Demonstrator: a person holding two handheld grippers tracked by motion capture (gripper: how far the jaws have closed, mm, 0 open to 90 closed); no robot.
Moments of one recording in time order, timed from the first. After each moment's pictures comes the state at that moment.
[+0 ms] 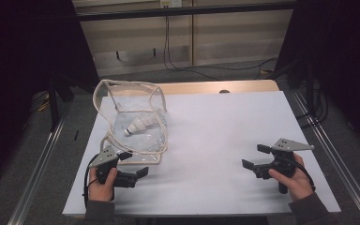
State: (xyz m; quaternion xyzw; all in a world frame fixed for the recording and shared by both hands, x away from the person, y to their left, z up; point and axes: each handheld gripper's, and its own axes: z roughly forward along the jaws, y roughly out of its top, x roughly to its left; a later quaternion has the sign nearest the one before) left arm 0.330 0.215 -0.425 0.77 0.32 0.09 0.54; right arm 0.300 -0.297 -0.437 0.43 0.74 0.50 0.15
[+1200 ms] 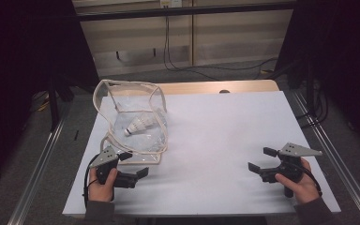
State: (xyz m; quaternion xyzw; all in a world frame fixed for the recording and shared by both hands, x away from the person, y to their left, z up) left arm 0.329 0.215 -0.424 0.78 0.32 0.09 0.53; right arm 0.289 -0.314 -0.445 0.43 0.73 0.50 0.17
